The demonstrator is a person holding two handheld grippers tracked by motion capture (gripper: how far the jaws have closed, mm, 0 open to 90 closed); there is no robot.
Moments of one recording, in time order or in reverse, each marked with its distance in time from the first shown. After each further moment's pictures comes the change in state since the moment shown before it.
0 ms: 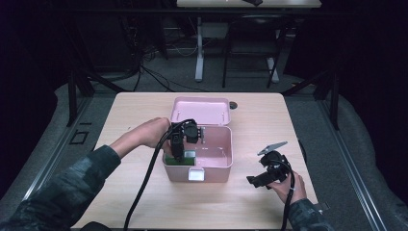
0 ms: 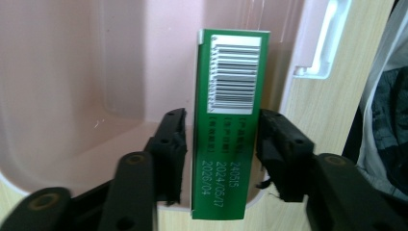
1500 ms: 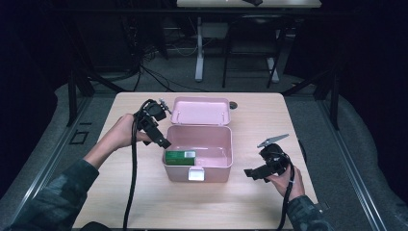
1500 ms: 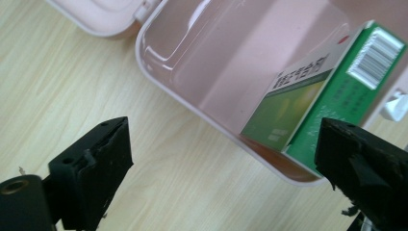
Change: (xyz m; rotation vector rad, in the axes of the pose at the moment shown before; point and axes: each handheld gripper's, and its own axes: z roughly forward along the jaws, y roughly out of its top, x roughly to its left) left arm 0.032 -0.092 -0.018 -0.324 0.086 -0.521; right arm -0.005 0.019 -0.007 -0.044 0.060 0.035
